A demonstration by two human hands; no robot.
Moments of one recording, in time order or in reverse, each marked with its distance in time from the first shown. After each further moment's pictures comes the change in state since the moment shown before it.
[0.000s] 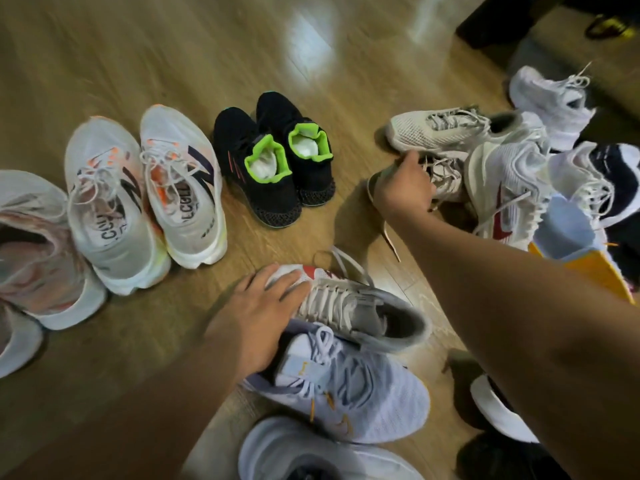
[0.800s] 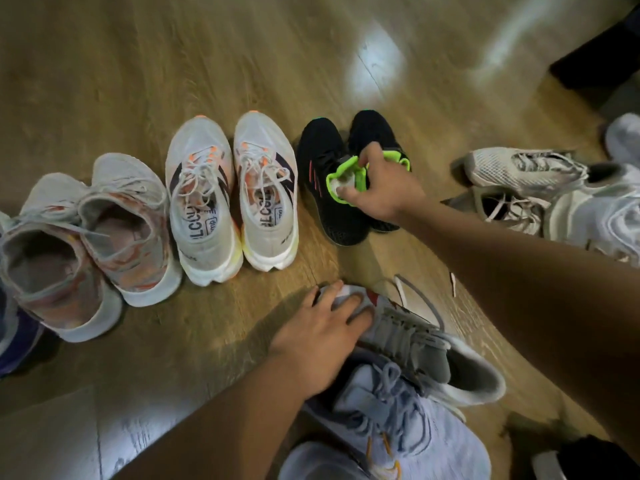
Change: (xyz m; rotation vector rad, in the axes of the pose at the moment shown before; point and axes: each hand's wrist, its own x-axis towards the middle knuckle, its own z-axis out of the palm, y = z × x) left_hand -0.003 0.006 -0.019 -0.074 -0.136 -0.033; right_hand -0.026 -0.113 0.040 -0.130 -0.351 -0.771
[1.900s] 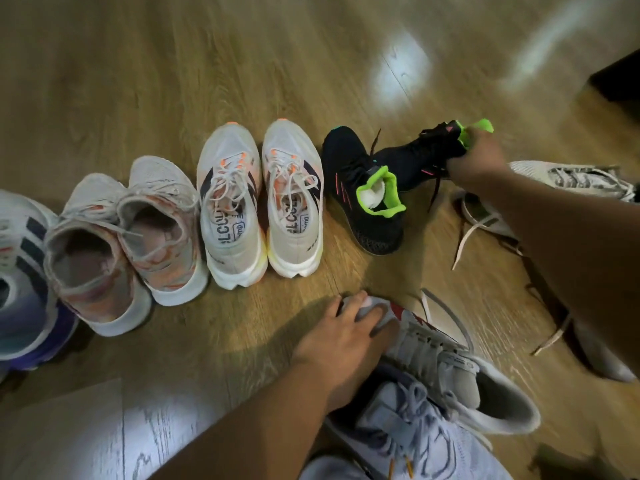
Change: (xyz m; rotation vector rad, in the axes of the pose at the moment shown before) left_hand 0.005 -0.006 -0.003 0.014 -0.125 0.029; right_hand 0.053 0.072 -0.041 0.172 0.165 0.439
